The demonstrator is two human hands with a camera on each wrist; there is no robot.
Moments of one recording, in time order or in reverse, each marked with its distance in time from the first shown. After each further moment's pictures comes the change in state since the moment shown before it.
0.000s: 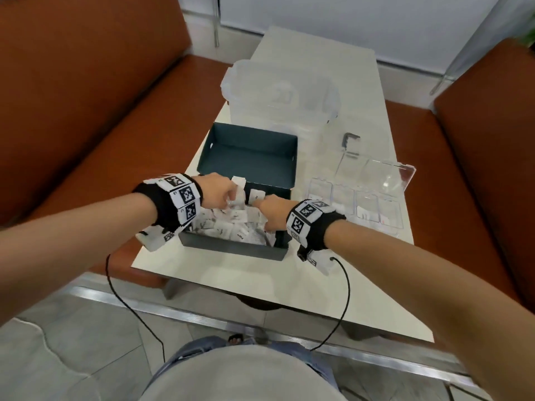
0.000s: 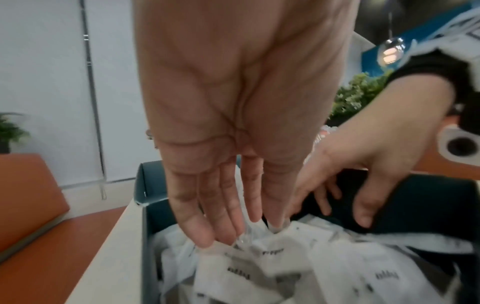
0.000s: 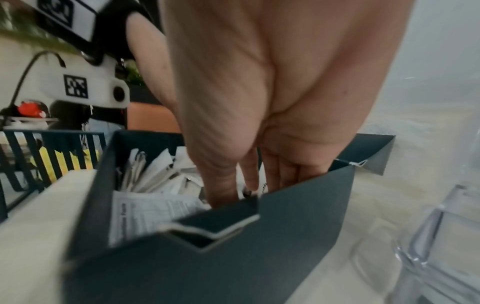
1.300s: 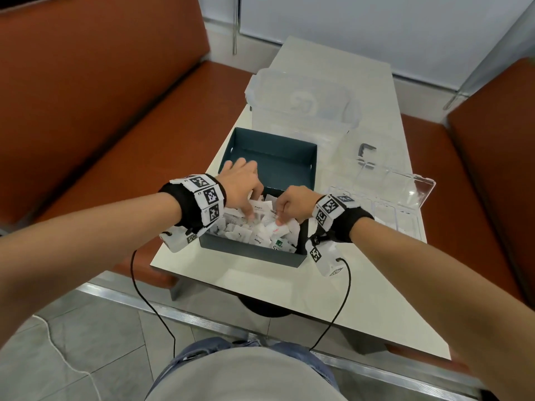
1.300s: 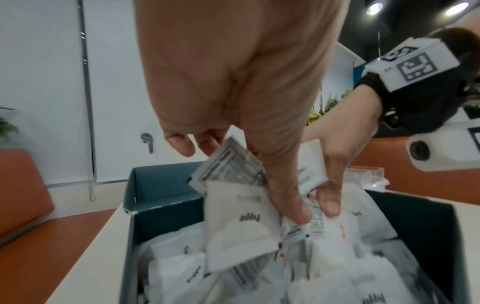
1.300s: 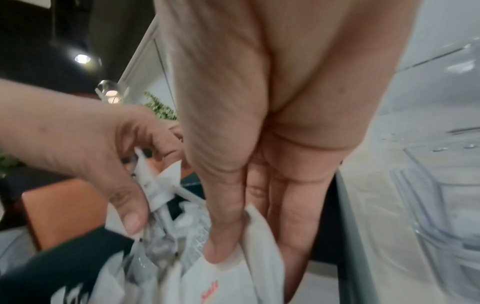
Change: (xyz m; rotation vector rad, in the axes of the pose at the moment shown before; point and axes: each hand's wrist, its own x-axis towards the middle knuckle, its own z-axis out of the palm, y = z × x) left_hand -0.003 0.003 -0.006 0.135 0.246 0.091; right_hand 0.010 0.020 -0.020 0.376 0.060 0.038
